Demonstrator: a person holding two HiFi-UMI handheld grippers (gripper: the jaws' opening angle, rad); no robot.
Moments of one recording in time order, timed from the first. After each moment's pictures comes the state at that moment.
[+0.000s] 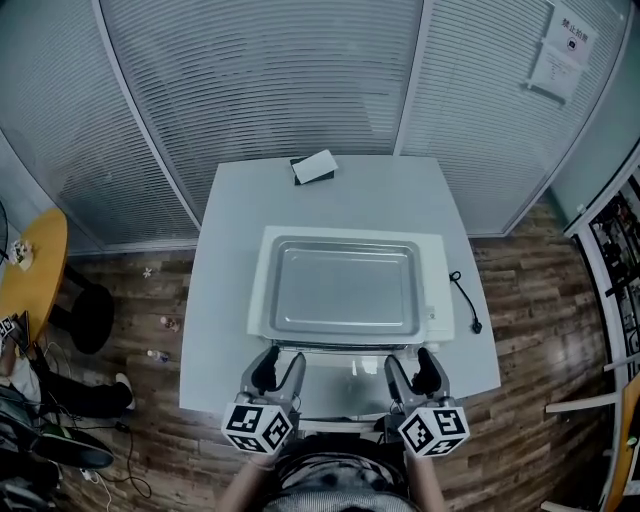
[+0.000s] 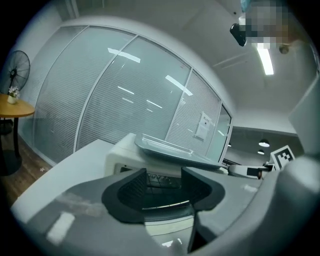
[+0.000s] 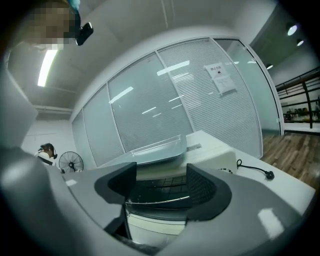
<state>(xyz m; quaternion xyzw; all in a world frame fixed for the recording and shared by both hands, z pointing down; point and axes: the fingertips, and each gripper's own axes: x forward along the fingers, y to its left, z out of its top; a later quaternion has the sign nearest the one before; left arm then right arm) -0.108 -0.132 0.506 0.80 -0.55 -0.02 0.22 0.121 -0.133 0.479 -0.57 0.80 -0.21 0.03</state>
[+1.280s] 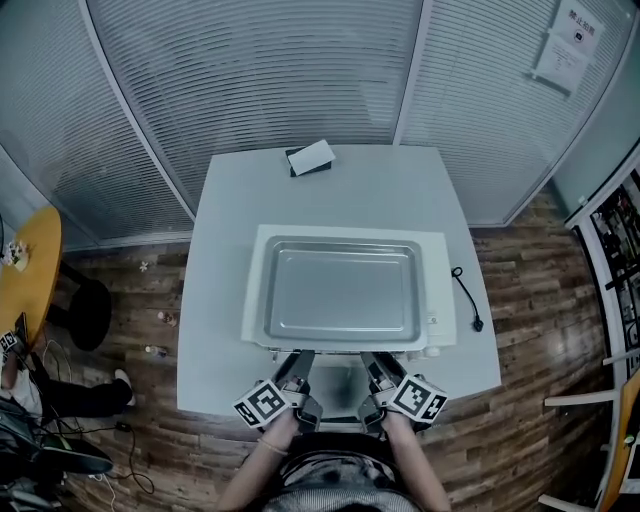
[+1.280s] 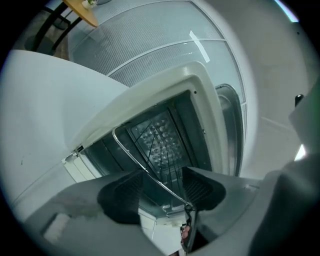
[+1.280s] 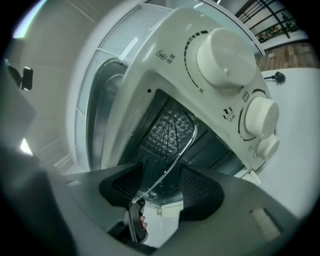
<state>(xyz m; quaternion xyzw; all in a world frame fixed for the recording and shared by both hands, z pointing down) -0.084 -0.165 0.614 0.67 -0.47 -0.22 0.53 0.075 -0.173 0.588 -0.46 0.73 -0.49 0.11</state>
